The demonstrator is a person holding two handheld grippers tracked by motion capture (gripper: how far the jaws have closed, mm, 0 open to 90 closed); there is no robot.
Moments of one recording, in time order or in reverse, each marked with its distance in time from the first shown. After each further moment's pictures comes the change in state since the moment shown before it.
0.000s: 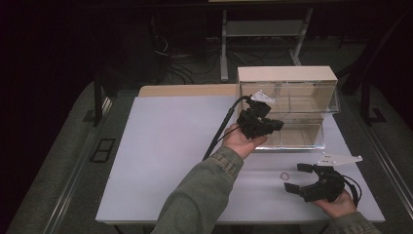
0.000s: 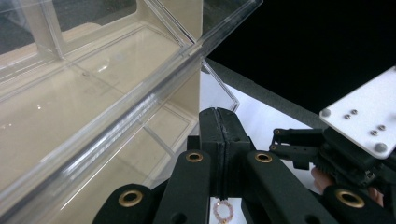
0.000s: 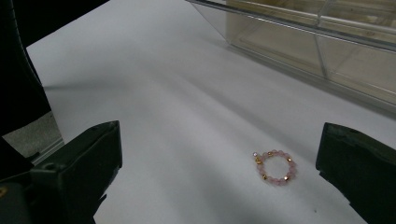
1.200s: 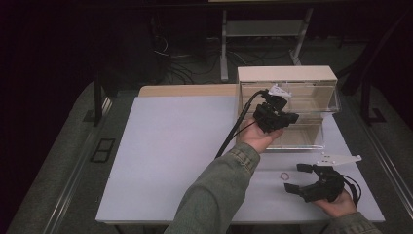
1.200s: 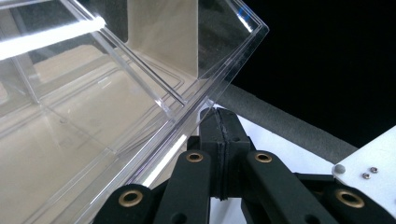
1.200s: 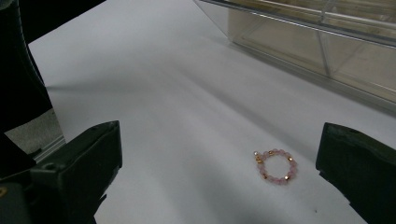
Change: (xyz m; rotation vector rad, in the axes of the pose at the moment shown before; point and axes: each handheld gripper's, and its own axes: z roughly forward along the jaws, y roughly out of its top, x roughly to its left) left arm -0.009 0.022 0.030 -0.057 0.008 0.008; right arm -0.002 0.000 0.001 0.007 0.012 -0.011
